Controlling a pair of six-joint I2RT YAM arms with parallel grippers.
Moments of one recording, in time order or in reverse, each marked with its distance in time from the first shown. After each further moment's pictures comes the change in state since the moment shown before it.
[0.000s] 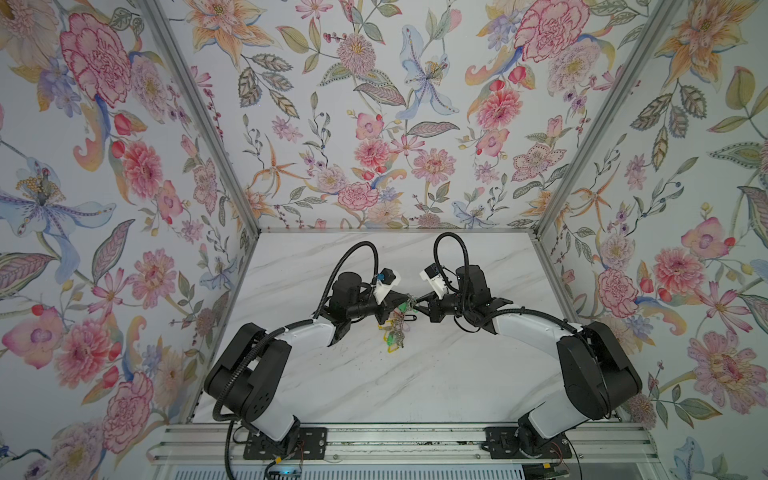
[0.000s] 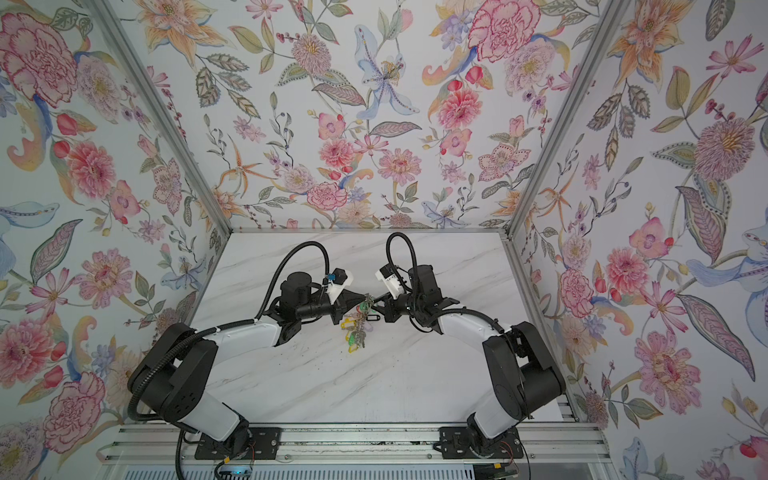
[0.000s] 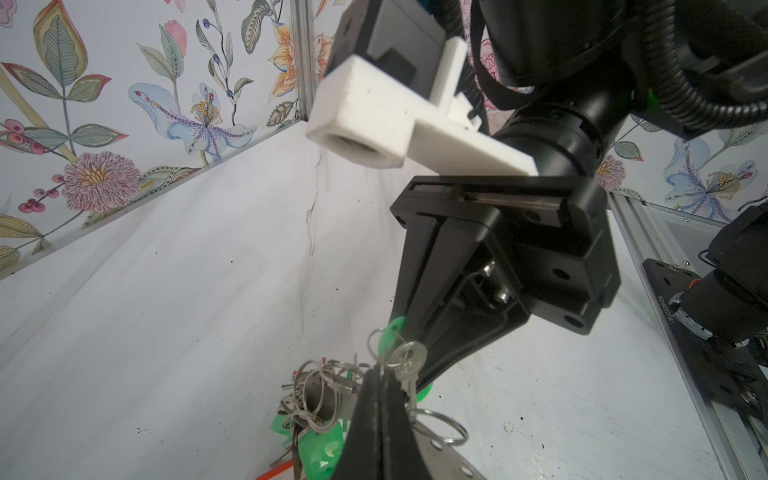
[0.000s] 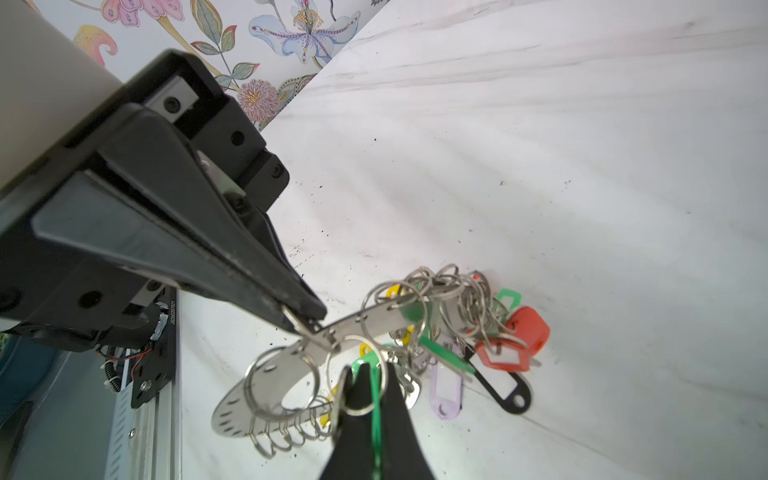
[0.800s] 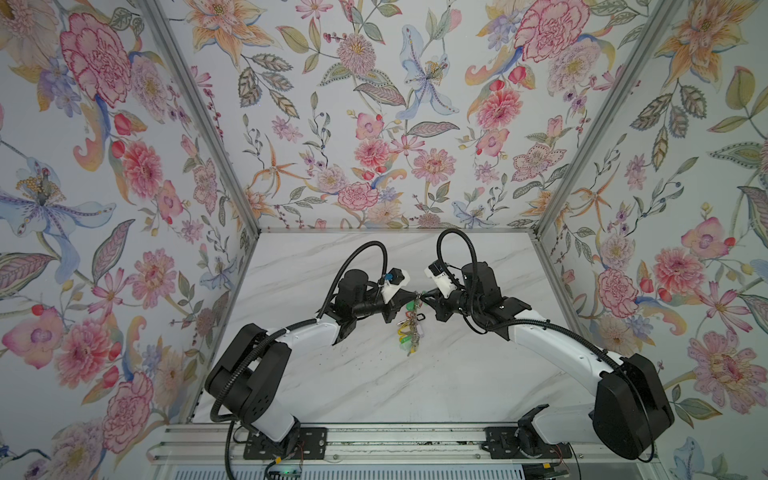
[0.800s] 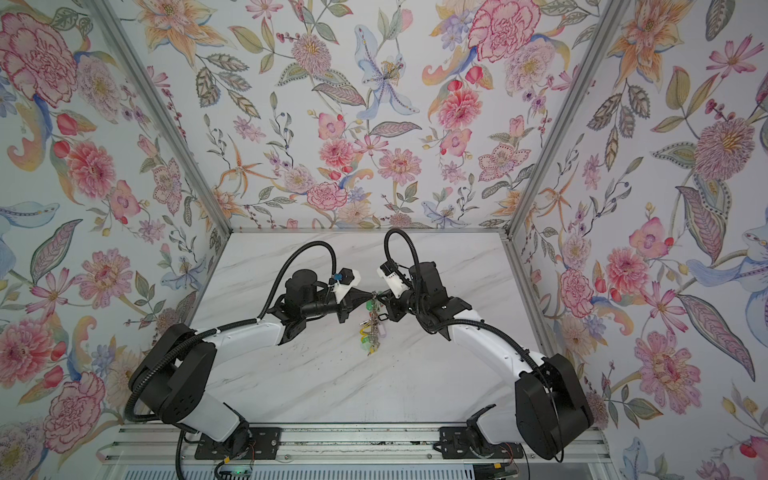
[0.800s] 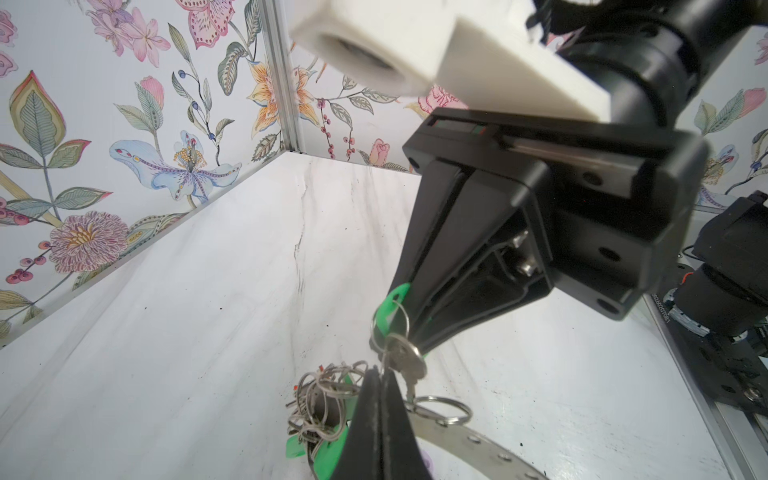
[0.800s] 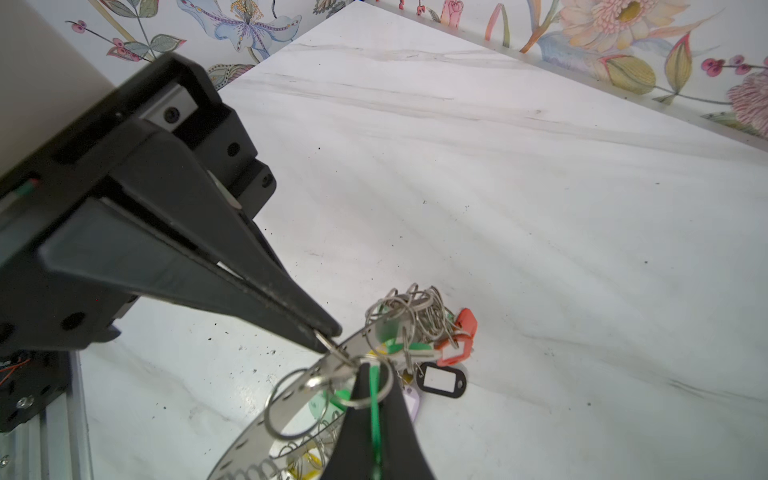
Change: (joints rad) left arm -0.057 -0.003 0.056 -0.027 -0.026 0.074; right arm 0.073 -0.186 0.072 -0.260 0.330 -0.169
